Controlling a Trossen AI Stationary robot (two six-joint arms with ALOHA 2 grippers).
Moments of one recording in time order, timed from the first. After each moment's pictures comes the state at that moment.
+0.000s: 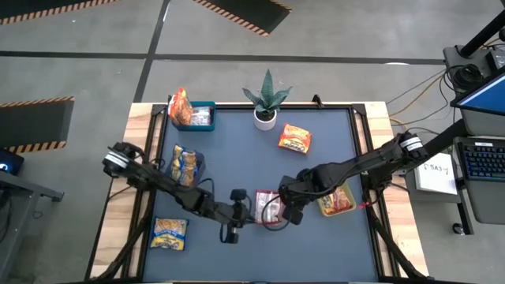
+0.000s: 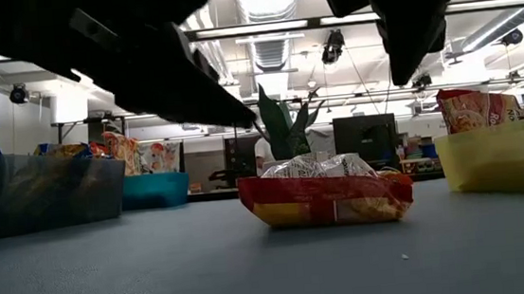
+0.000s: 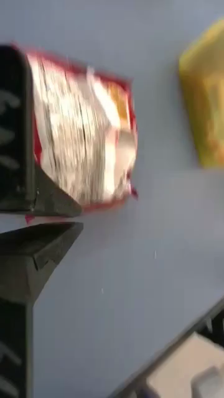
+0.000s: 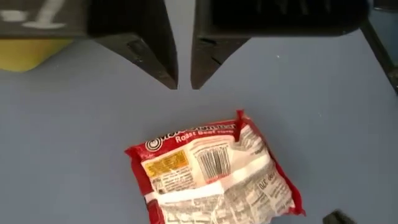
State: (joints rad) left arm -0.43 1.77 0.84 0.37 -0.24 -0.16; right arm 0.29 1.64 1.30 -0.91 -0.01 0.76
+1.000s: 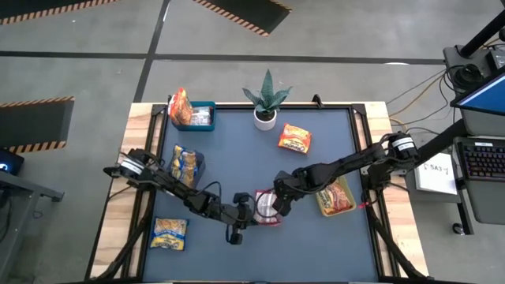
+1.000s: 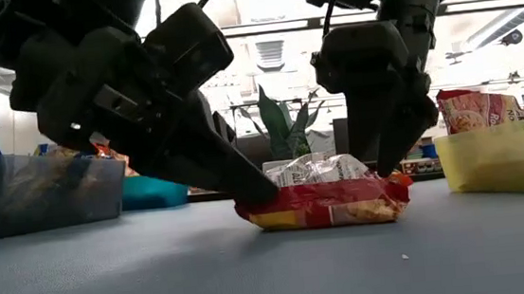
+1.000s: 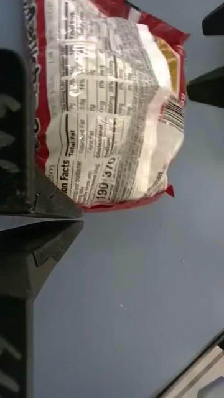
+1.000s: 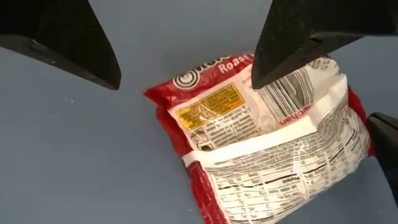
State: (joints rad) left arm -0.41 1.94 0.84 0.53 -0.17 -0.25; right arm 0.20 1.71 1.05 -0.51 0.02 0.84
